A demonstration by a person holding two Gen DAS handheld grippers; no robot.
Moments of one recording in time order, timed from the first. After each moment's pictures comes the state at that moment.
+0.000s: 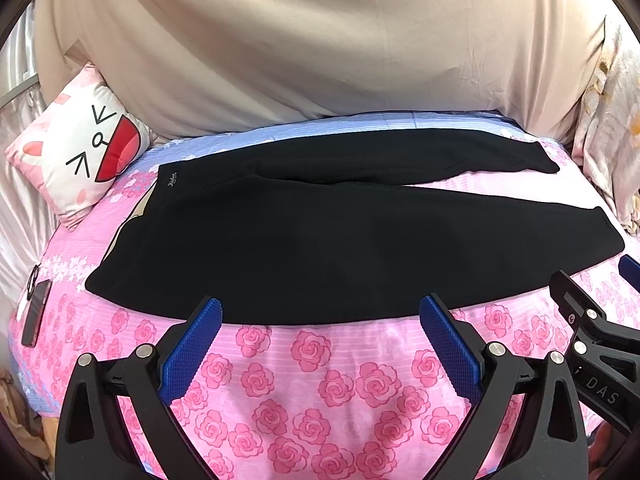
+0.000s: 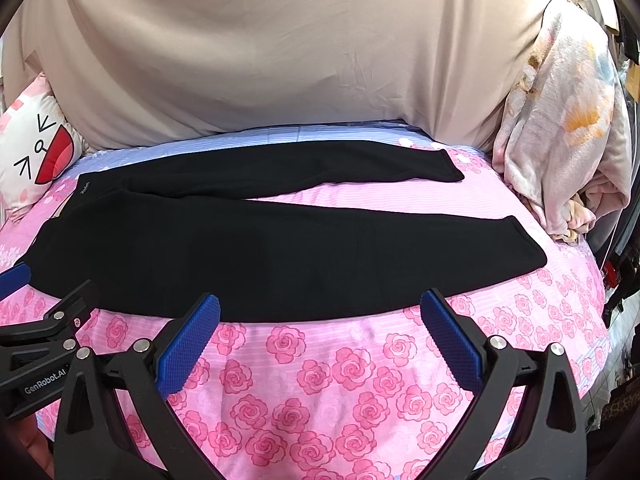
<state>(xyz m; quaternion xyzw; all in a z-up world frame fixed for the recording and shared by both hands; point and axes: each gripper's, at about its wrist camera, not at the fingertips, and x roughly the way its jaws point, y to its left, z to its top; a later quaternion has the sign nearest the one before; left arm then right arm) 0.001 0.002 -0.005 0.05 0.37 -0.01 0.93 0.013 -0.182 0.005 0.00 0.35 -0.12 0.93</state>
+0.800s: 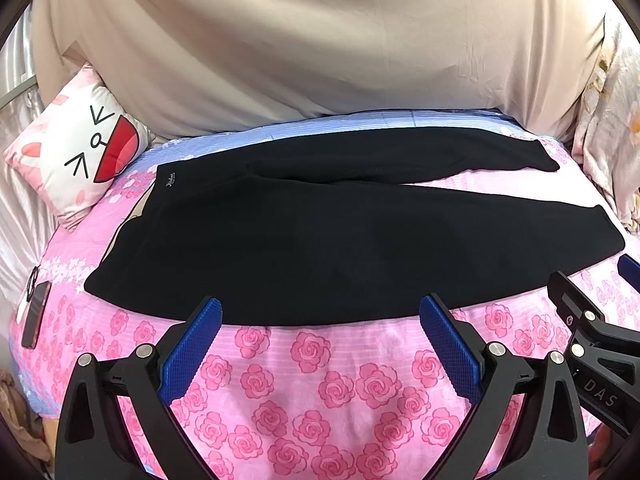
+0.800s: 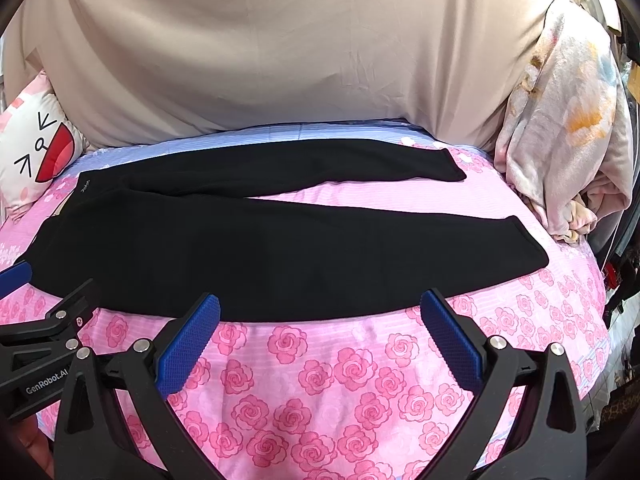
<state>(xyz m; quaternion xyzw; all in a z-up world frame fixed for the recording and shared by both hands) 0.002 0.003 -0.007 0.05 0.38 -0.01 0.93 0.014 -0.180 0.003 0.00 0.36 -0.12 0.93</state>
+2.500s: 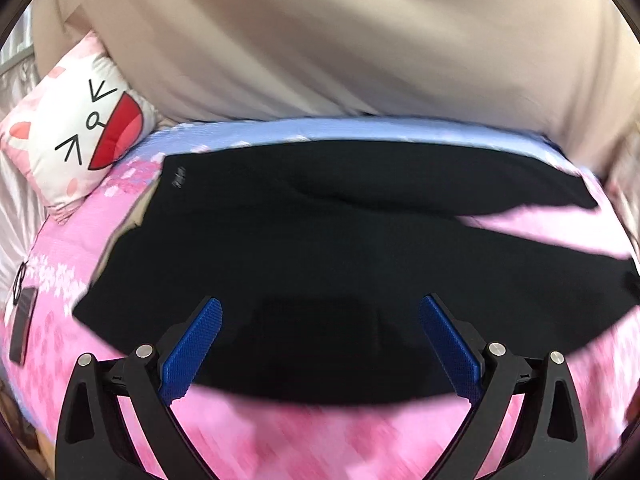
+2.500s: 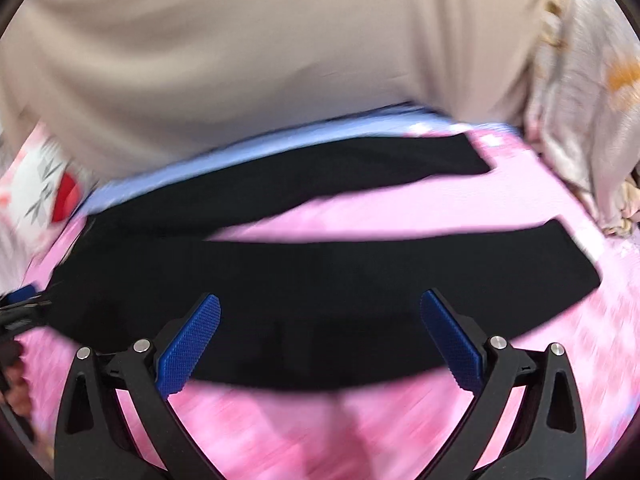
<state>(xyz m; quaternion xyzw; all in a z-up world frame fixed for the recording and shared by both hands) 0.114 0.080 -0.011 0.01 0.40 0.02 0.91 0.112 -0.338 -0.013 0.10 0.36 -0.07 0.93</state>
